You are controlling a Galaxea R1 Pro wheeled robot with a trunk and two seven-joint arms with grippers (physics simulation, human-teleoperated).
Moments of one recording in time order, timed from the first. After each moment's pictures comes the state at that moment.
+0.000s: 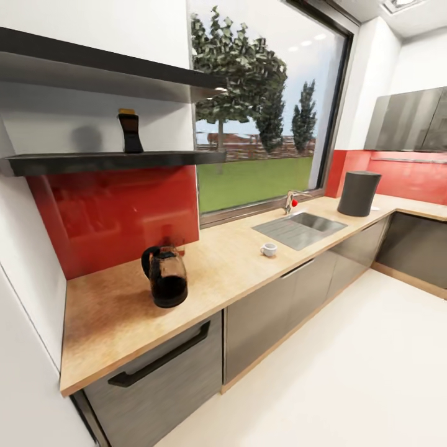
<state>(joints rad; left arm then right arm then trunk) 0.00 0.00 0.10 -0.02 0.01 -0.10 0.12 -0.02 0.05 0.10 -0.57 0.04 -0.04 -0.11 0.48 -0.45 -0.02</state>
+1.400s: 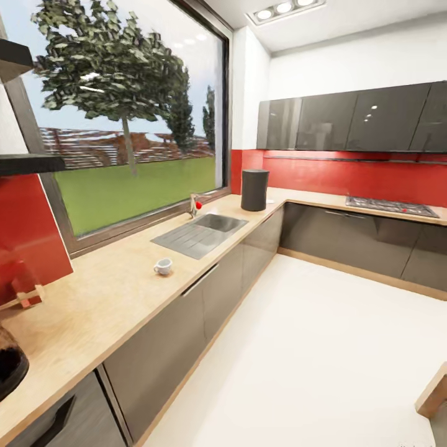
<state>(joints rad) 0.00 0.00 0.09 -0.02 0.00 -0.10 0.11 -0.02 0.05 0.09 -0.53 0.04 -0.04 -0.11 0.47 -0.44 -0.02</state>
